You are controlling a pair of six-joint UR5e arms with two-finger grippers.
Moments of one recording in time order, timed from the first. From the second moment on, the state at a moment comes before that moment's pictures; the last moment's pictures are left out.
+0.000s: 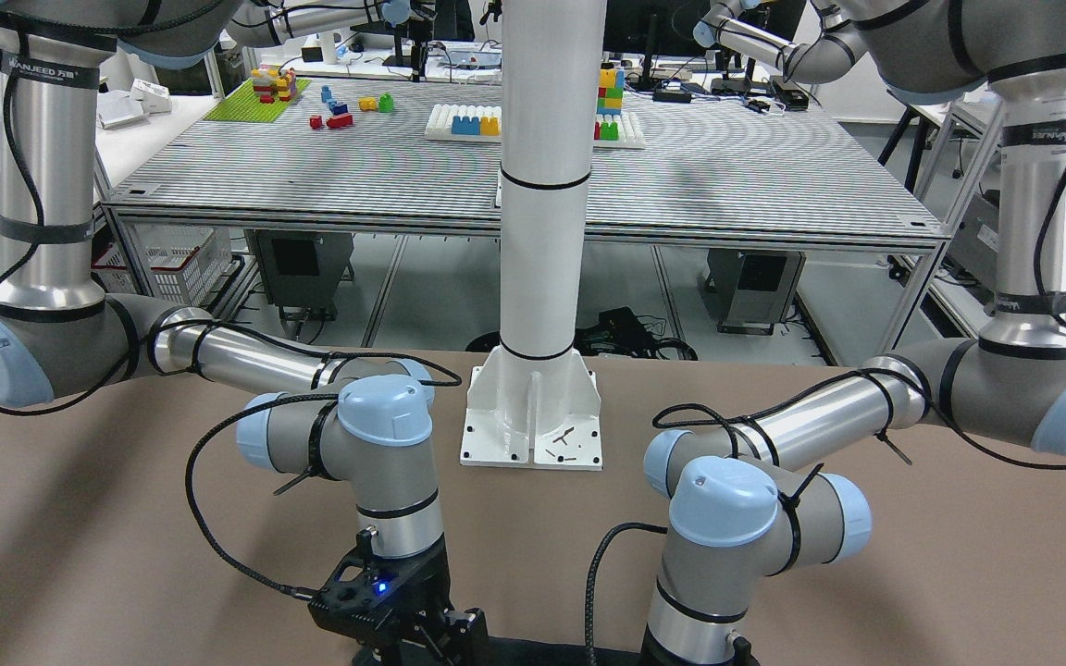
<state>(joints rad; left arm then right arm) -0.75 -2.34 -1.52 -1.82 -1.73 -1.59 0.63 -0.90 1.72 -1.39 1.64 1.62</state>
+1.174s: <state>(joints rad) -0.75 -2.24 -1.57 -1.89 -1.74 -1.55 0.52 -0.82 1.40 -1.27 1.46 1.64</state>
